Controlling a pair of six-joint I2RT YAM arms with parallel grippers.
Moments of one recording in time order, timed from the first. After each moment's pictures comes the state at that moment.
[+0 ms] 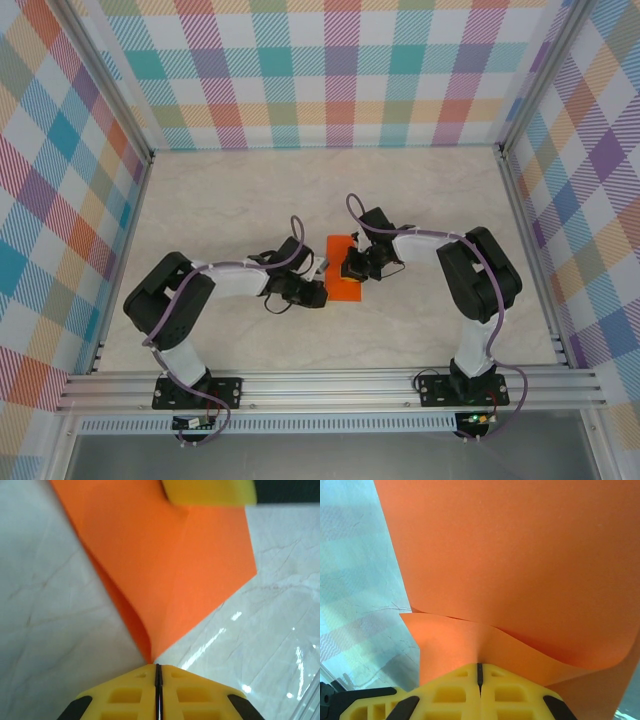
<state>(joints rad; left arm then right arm) -0.69 1.71 0.82 -0.21 0.46 -0.40 0.53 1.87 1.04 -0.36 -0.51 0.68</state>
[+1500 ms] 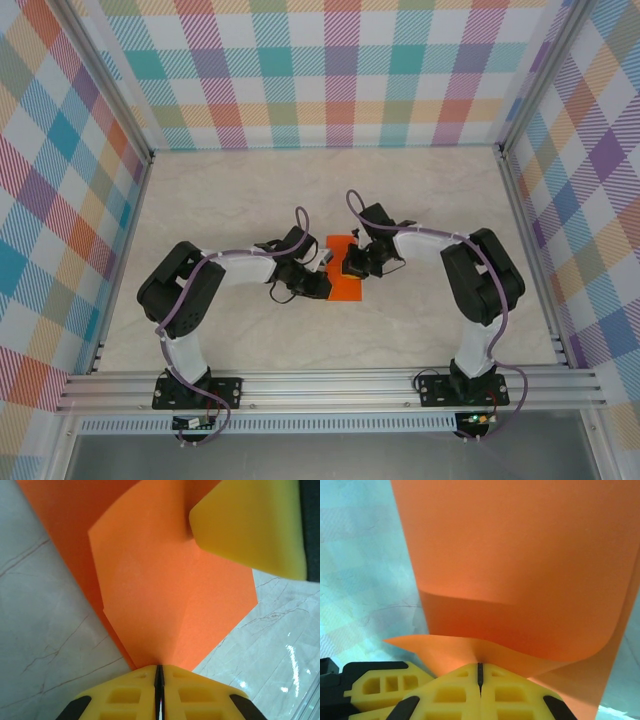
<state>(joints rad) -0.66 1.82 0.95 -0.27 0.49 -0.37 0.55 1.85 1.07 -0.43 -0.49 0.67</state>
